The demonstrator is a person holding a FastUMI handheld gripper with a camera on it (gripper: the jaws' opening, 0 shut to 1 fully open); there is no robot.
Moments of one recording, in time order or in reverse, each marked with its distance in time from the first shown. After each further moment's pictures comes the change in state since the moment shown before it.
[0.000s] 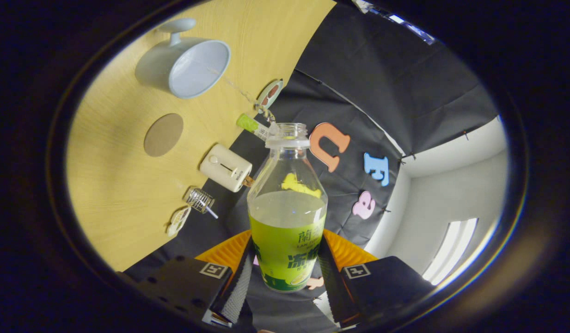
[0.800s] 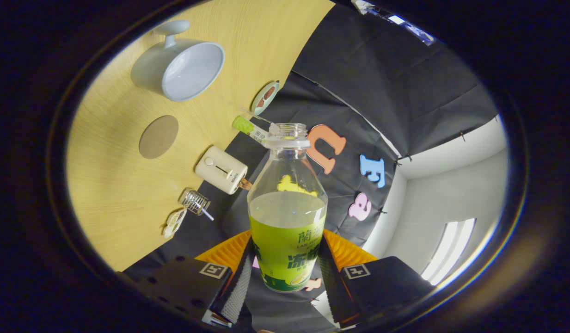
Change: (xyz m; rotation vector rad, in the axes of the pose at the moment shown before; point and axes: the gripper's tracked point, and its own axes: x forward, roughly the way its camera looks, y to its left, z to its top) arm 0.004 0.004 0.002 0.036 -0.007 -0.010
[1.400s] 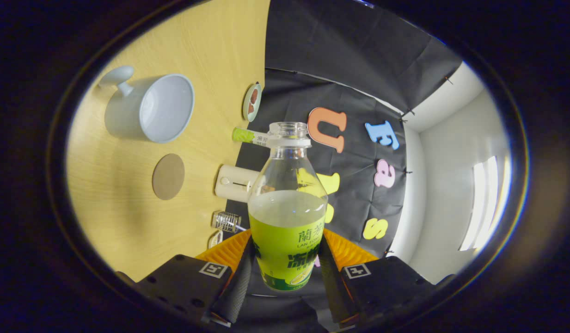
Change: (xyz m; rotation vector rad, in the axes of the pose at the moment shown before) arm -0.013 0.040 0.005 0.385 0.064 0.157
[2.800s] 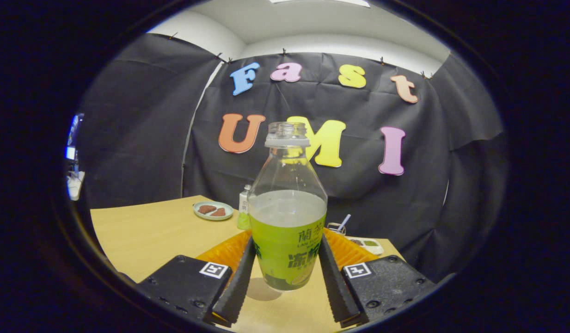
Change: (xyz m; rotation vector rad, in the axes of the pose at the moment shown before) arm 0.042 0.008 0.006 1.539 0.018 0.388
